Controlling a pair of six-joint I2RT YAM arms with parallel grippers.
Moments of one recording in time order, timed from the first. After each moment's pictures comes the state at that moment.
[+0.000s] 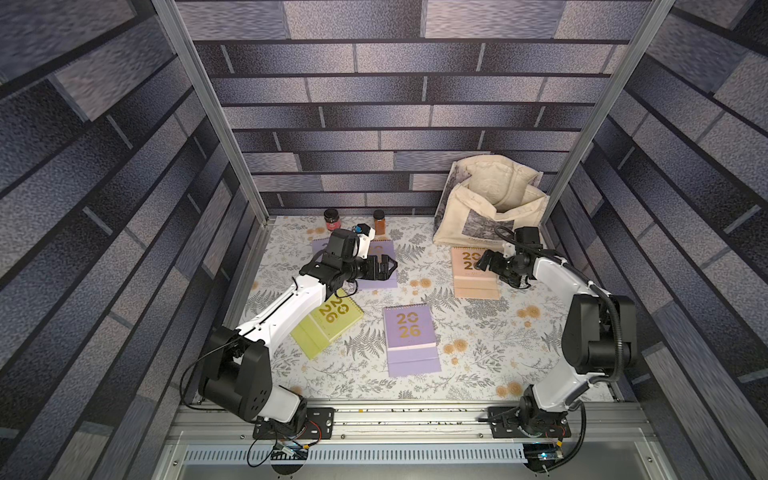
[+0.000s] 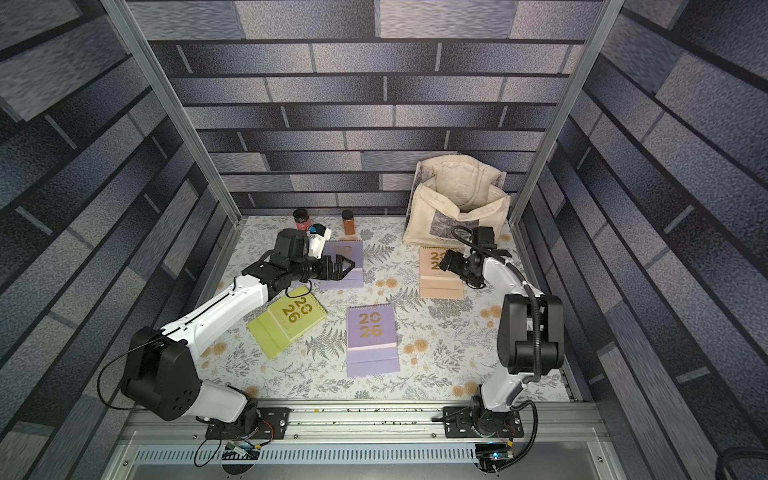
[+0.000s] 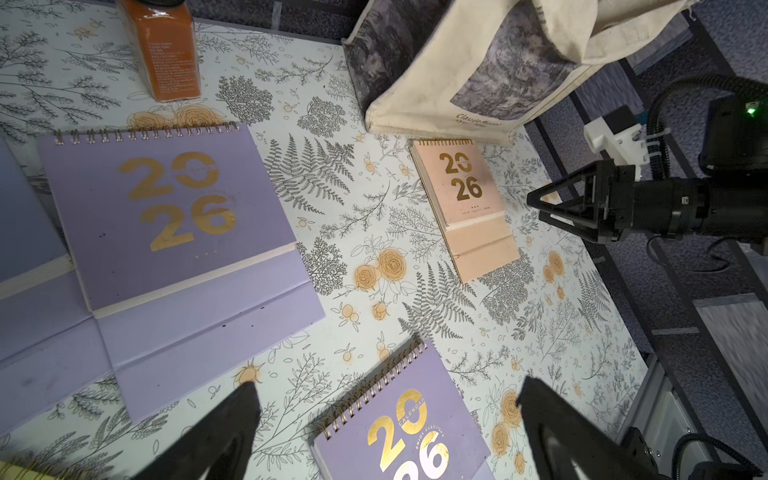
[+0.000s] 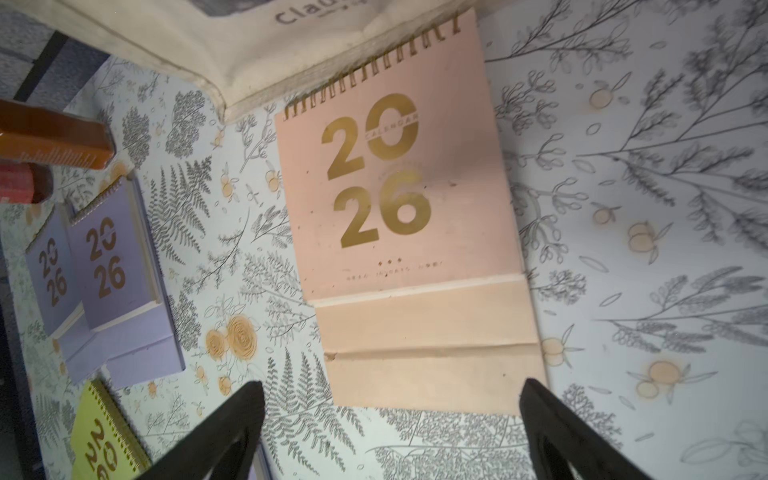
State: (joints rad) left arm -0.39 1.46 1.12 -0.30 0.40 -0.32; right arm -0.01 1.73 1.23 -0.57 -0.28 0.37
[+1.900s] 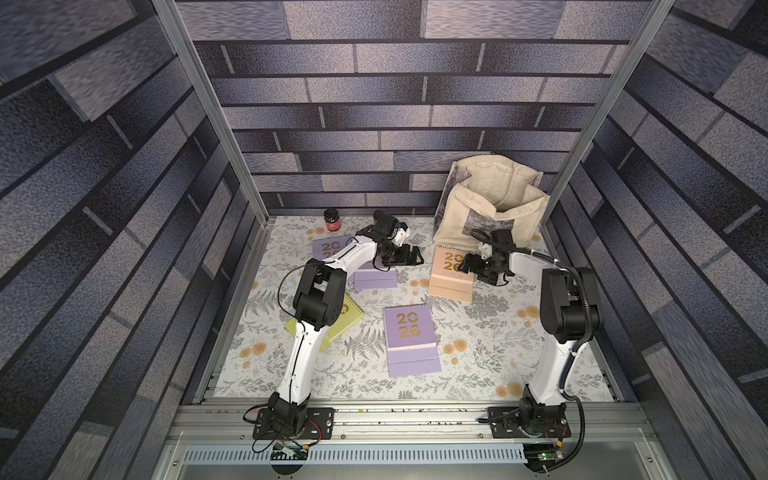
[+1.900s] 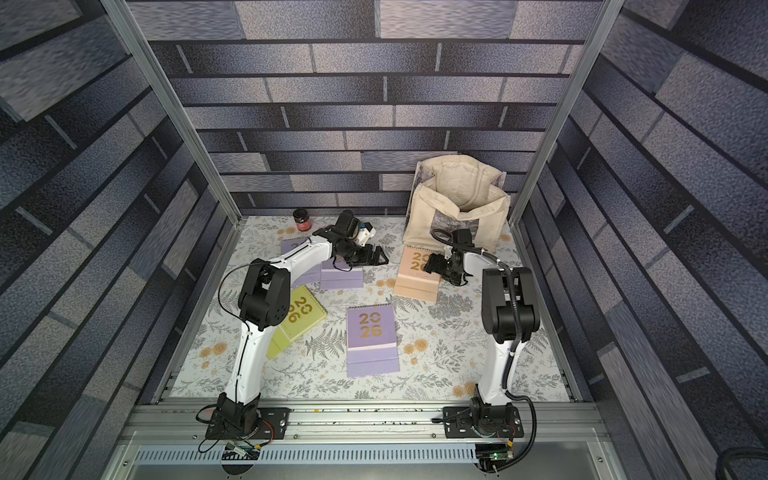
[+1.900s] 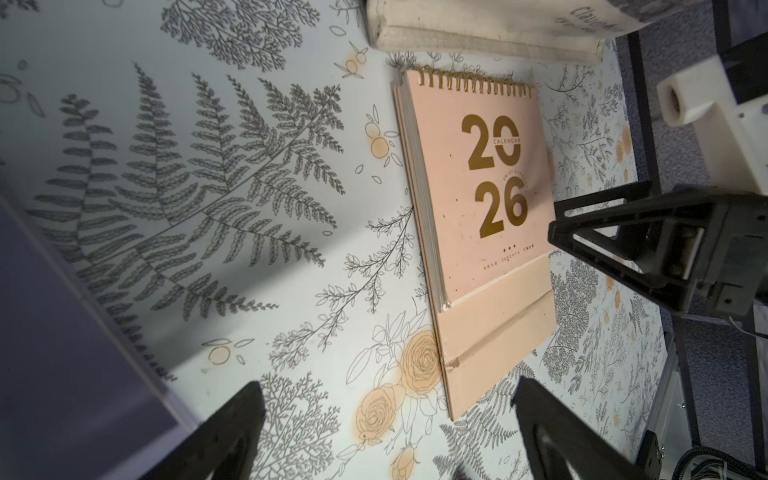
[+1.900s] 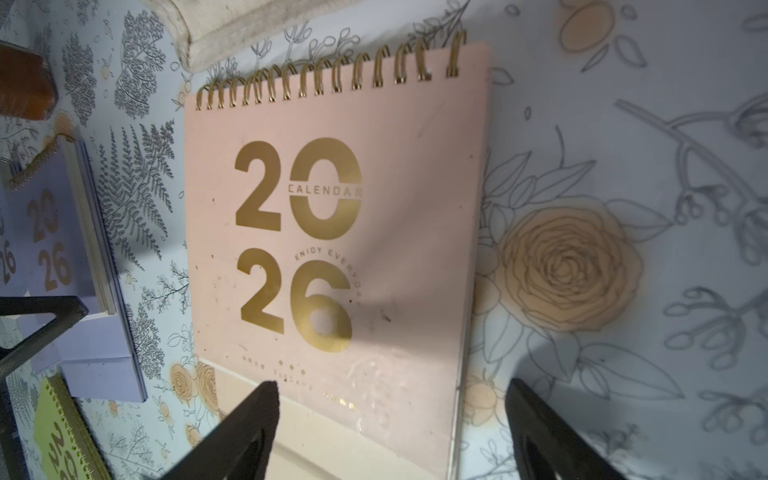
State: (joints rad) left arm -0.44 2.34 1.96 -0.59 0.56 -0.25; right arm 0.07 1.97 1.30 -0.45 -0.36 0.36
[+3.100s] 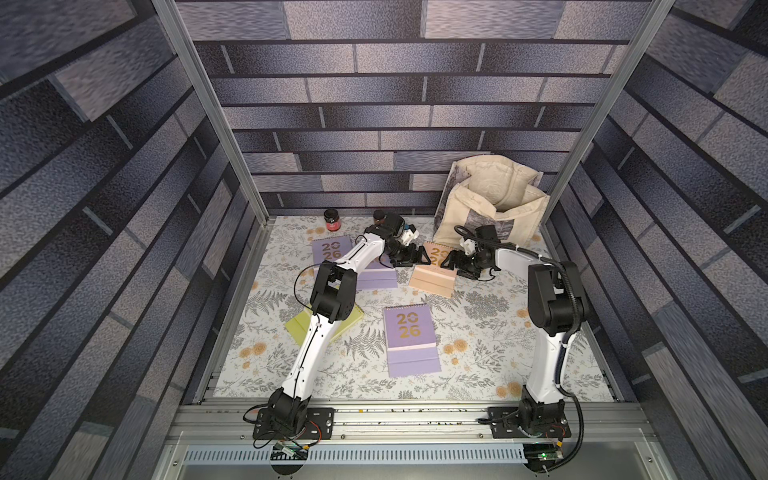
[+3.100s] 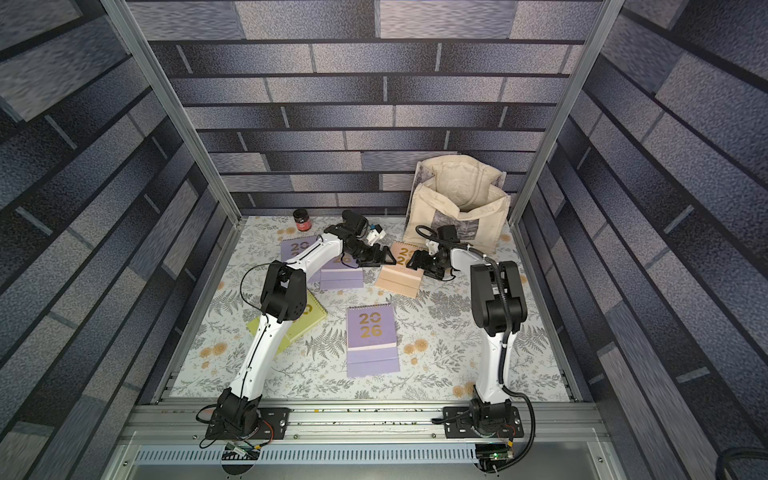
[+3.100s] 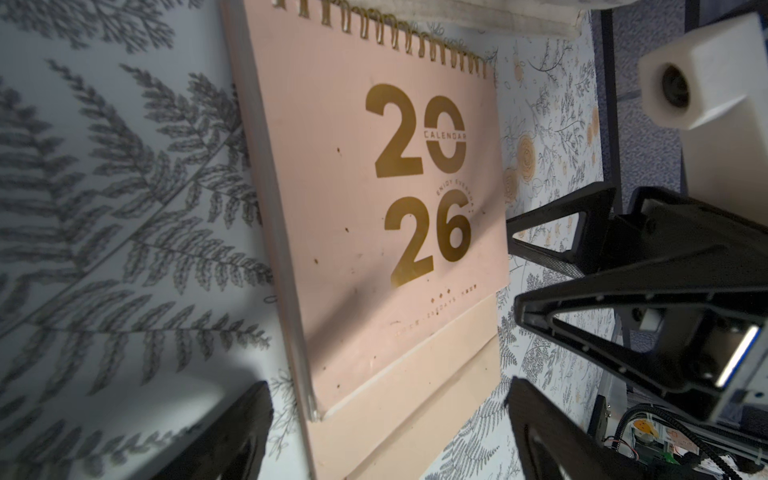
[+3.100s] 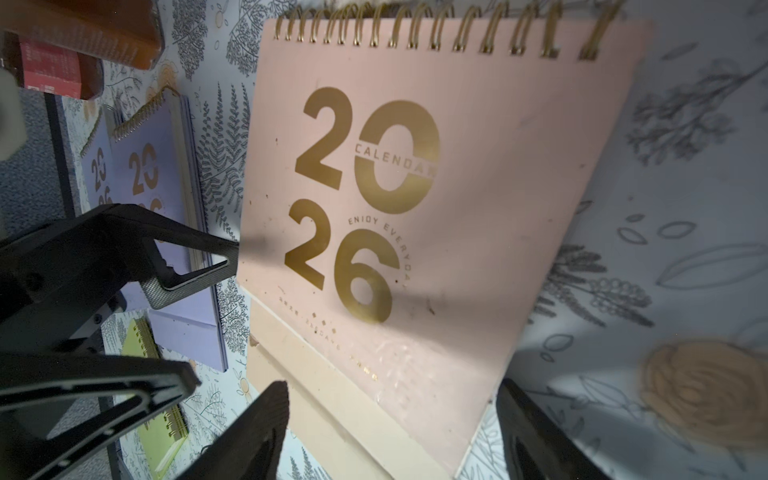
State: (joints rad) left arm -0.45 2.59 2.30 -0.77 0.73 -0.23; right arm 0.17 2.07 1.42 -0.44 -0.51 0.37
